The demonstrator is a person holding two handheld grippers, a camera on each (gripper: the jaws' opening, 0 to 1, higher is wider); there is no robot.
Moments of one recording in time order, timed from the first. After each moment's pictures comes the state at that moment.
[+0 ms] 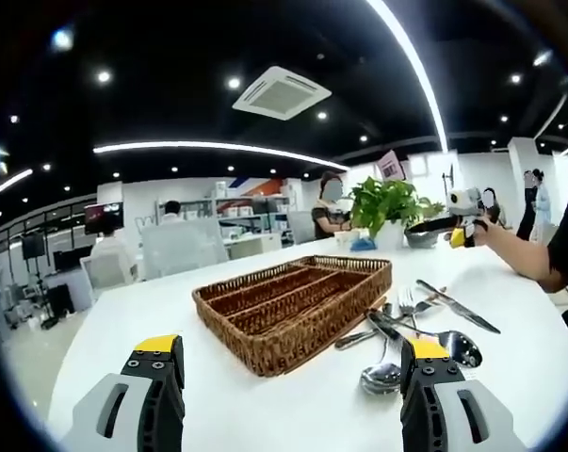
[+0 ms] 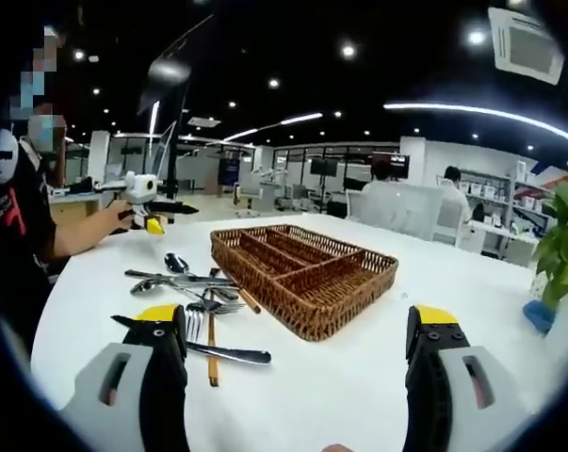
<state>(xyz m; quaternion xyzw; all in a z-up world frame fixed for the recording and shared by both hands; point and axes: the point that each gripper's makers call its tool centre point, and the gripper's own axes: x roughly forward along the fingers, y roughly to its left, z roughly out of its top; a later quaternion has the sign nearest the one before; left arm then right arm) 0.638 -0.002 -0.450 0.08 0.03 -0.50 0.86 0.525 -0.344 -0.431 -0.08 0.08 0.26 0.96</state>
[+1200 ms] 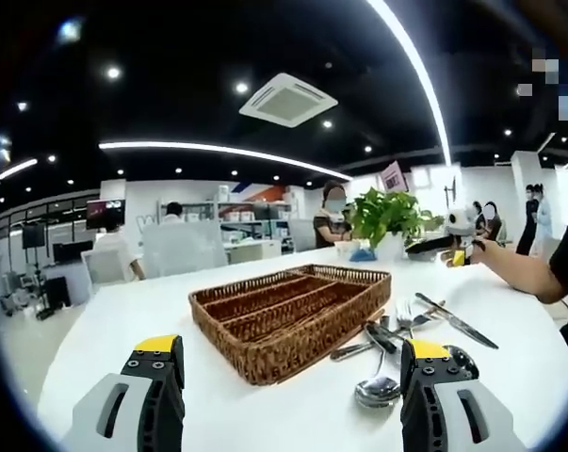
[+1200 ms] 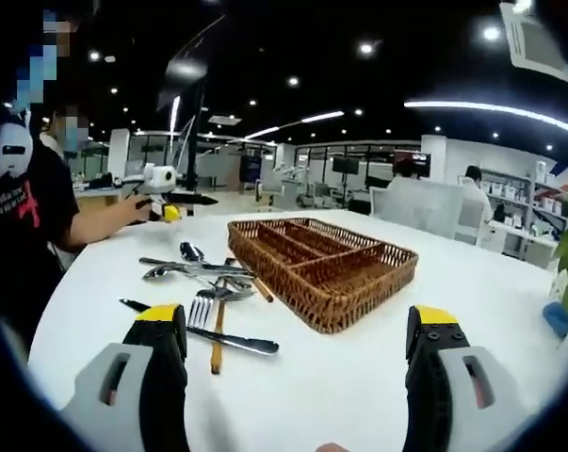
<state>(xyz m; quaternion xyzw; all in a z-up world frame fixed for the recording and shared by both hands) 0.642 -0.011 -0.448 0.06 0.03 -0.50 0.86 0.527 -0.331 -0.460 -0.08 0.11 0.33 0.93</state>
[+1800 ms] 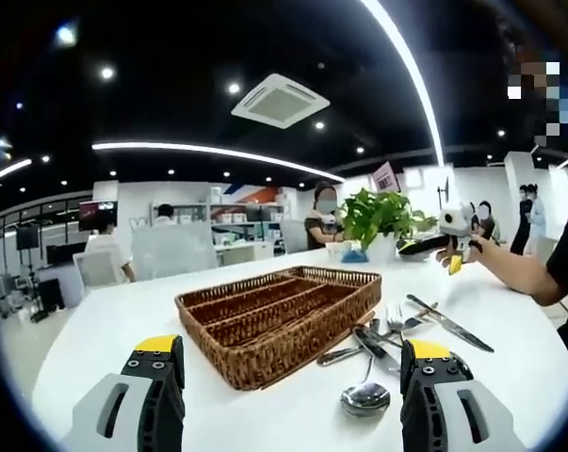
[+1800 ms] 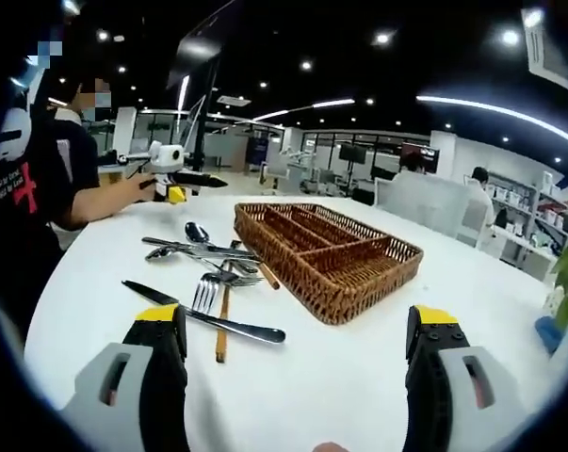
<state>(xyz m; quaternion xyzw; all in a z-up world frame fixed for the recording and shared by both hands) 0.627 -0.022 -0.448 0.05 0.02 -0.52 0.86 0.521 -0.332 -0.455 -0.13 0.11 0.32 0.93</state>
